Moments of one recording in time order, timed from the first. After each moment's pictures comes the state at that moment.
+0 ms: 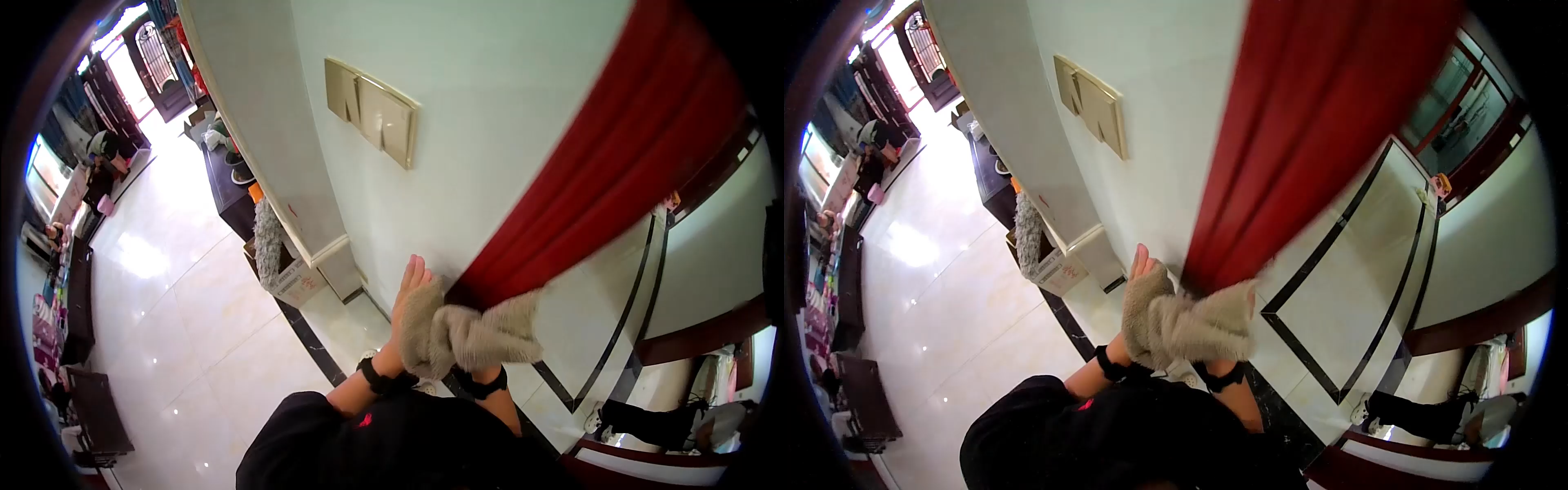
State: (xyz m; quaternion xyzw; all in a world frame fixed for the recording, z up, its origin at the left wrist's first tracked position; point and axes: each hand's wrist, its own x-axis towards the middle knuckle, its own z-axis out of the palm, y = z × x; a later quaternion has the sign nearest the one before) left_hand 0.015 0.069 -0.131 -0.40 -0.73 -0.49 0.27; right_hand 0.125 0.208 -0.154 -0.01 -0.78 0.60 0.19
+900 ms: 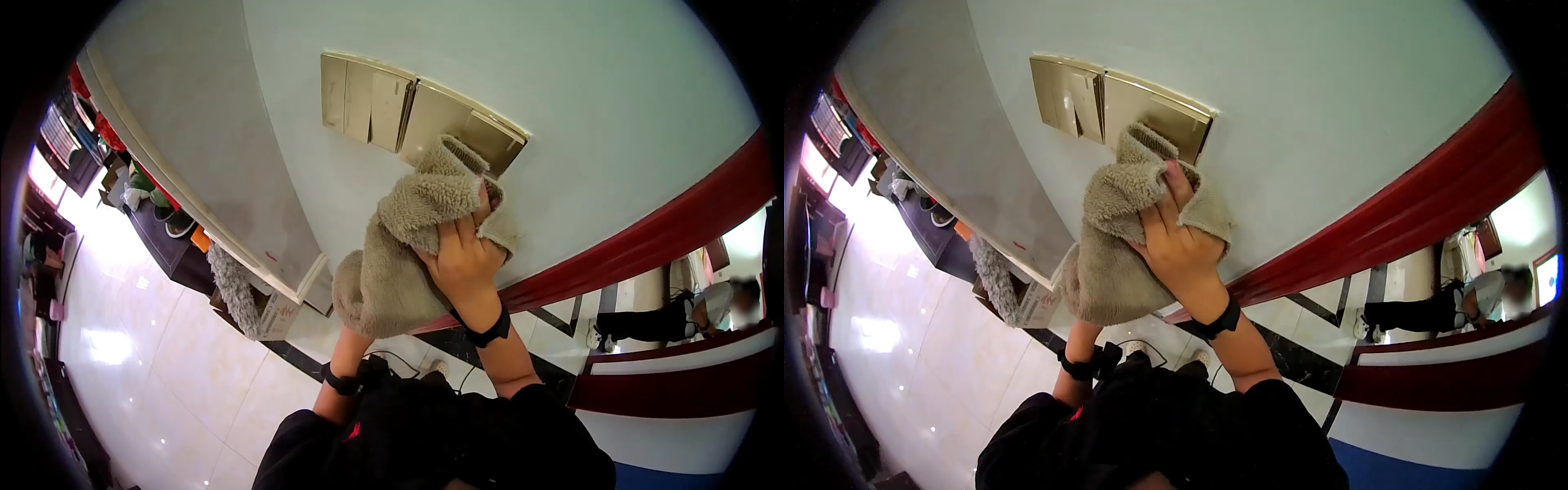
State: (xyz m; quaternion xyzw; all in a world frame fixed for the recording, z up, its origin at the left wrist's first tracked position) left_hand -0.144 -0.031 -0.200 -0.46 -0.72 -0.51 0.04; right_hand -0.058 0.110 -0.010 -0.10 -0.86 -0.13 0.48
